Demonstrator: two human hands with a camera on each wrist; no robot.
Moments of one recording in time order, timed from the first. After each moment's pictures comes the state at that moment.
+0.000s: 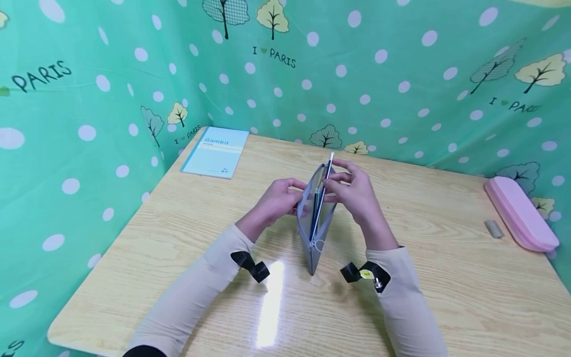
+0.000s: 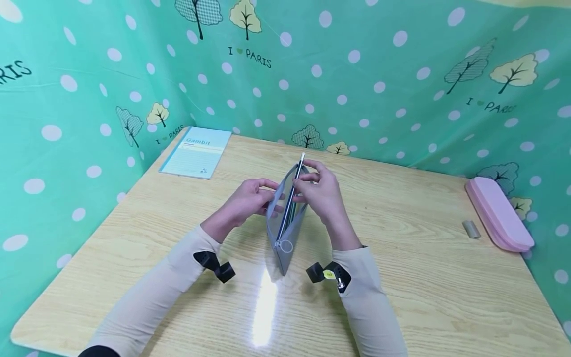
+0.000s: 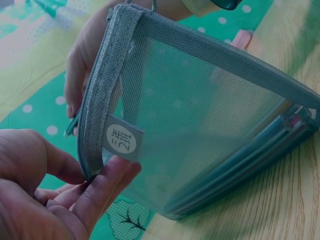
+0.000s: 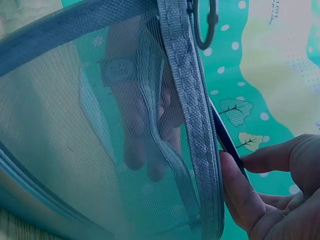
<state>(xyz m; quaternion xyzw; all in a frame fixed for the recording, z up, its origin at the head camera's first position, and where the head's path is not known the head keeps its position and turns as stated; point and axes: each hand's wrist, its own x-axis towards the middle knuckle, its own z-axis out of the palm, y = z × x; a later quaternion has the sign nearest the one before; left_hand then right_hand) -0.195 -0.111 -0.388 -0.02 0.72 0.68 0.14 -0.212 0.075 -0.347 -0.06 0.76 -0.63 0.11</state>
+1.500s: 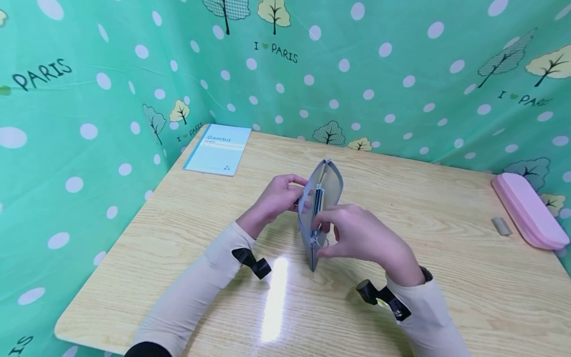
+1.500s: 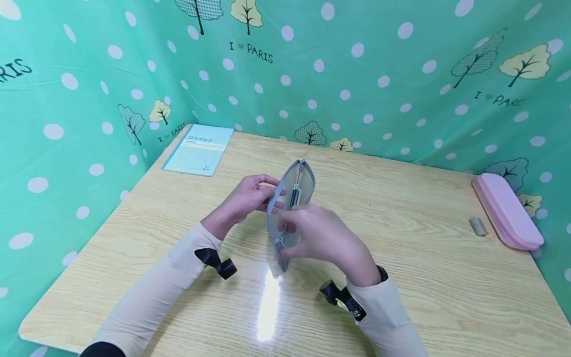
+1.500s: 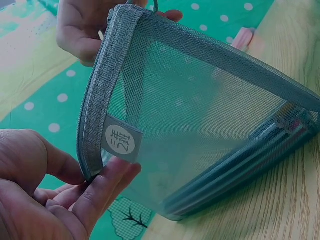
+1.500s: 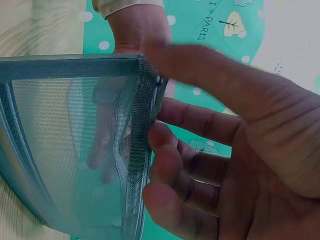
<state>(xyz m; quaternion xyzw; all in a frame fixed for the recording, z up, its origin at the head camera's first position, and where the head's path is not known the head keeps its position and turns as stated) -0.196 -0.116 -0.388 -0.01 0.72 0.68 0.14 -0.156 0.089 -0.331 -0.43 0.88 -0.20 0.09</state>
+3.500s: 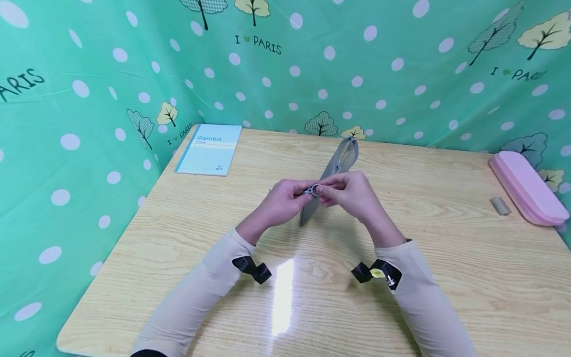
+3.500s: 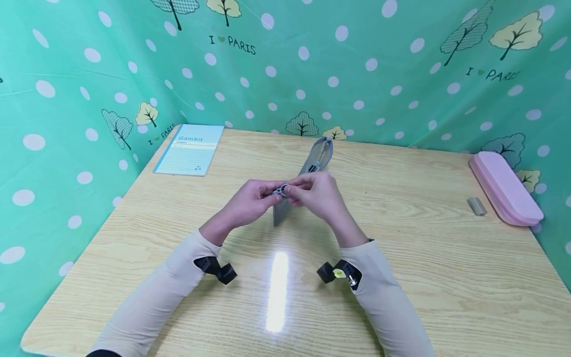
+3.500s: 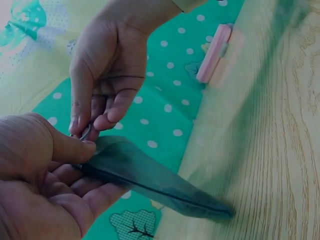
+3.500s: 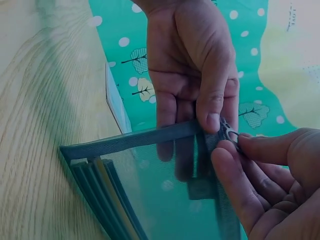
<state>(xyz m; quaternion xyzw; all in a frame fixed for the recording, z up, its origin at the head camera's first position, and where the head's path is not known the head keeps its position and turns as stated) -0.186 -0.097 -0.385 0.17 0.83 0.52 0.09 -0.209 0.096 -0.365 -0.13 0.81 -0.56 0.14</state>
